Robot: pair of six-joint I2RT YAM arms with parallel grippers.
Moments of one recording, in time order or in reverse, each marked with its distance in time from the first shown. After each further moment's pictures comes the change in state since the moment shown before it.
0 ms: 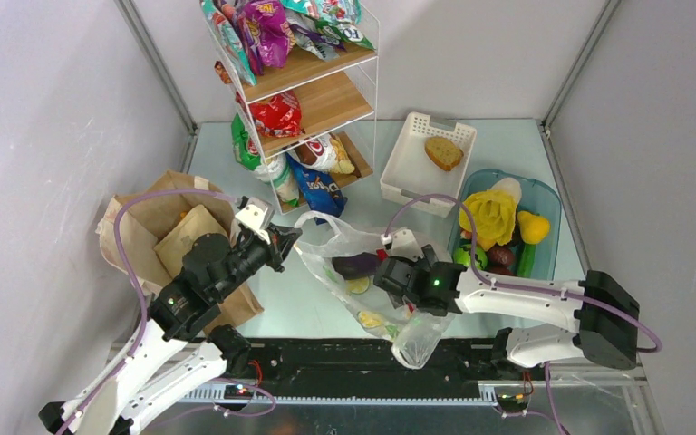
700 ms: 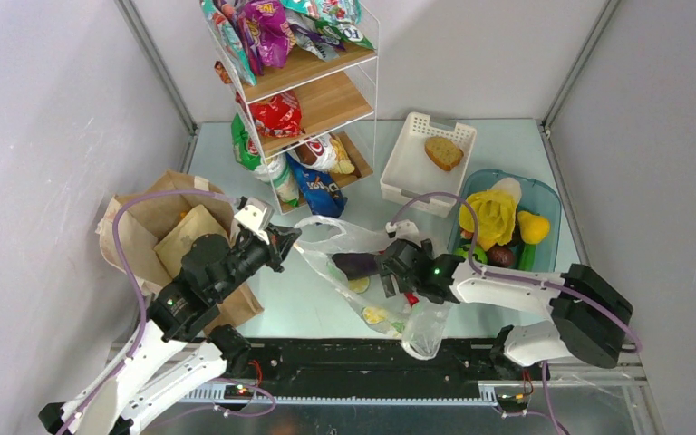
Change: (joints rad) left arm 0.000 -0.007 0.000 0.000 -0.002 0.000; right arm -0.163 0.042 -0.097 0.278 -0.166 -0.052
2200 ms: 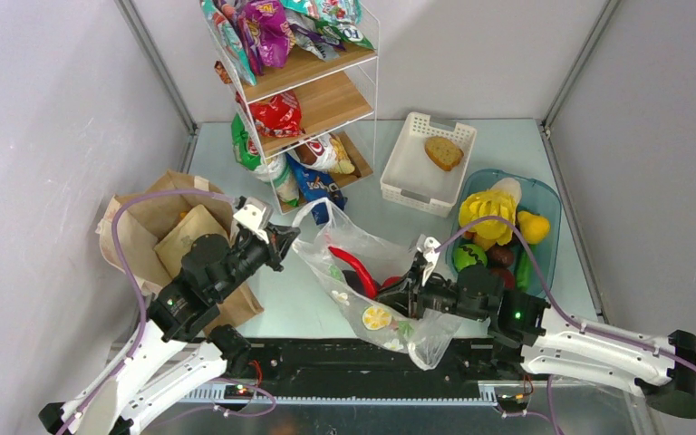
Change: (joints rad) left arm 0.000 0.001 0.000 0.000 -0.009 0.000; right arm 0.150 -0.684 -0.237 0.418 -0.509 -0.195
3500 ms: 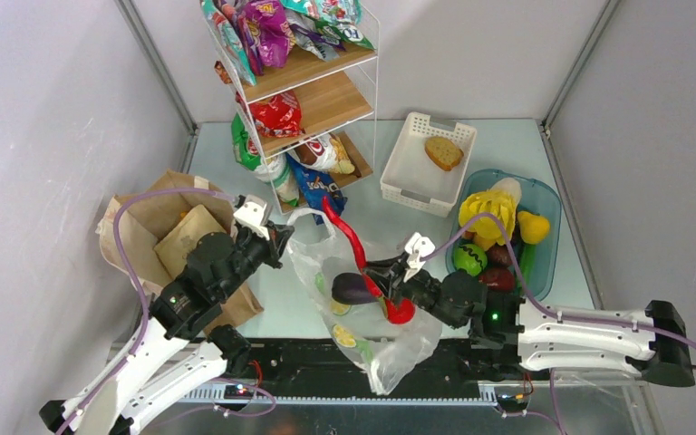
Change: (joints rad) left arm 0.000 0.017 -0.003 -0.030 -0.116 -0.006; right arm 0.170 0.163 0.038 0.257 0.445 -0.238
